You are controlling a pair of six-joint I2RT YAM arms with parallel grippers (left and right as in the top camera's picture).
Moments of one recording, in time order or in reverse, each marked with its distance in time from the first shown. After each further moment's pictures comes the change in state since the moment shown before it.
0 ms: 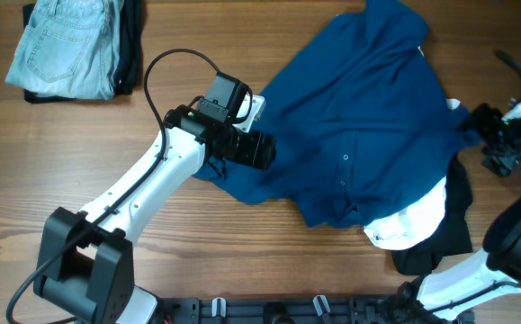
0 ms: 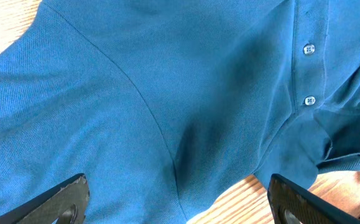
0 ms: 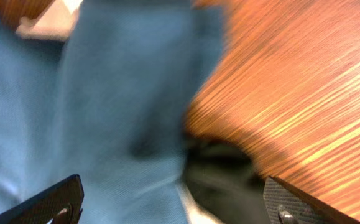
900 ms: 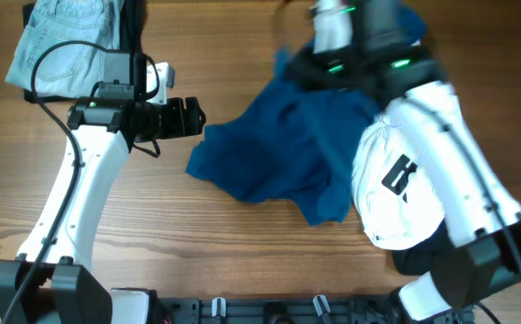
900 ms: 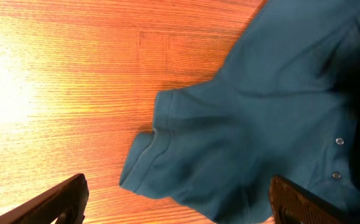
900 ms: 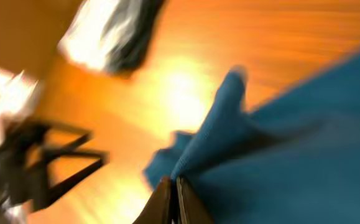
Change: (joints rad) left arm 0.389 -0.139 0.042 -0.112 -0.015 -0.027; right arm 0.968 -0.137 0.291 0.170 -0.230 -0.011
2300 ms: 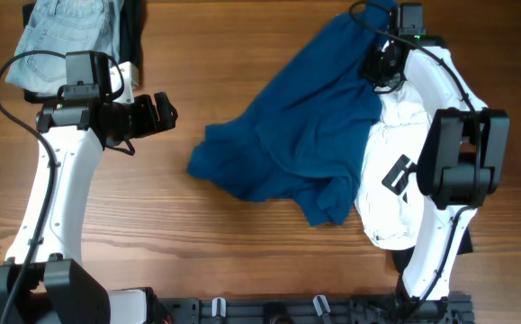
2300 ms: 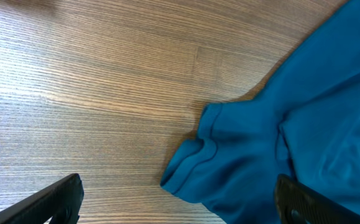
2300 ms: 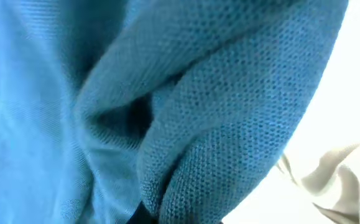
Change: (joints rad) left arm 0.155 0.000 0.000 -0.018 0.000 0.003; right arm -0.391 0.552 0.122 0.097 0.359 0.164
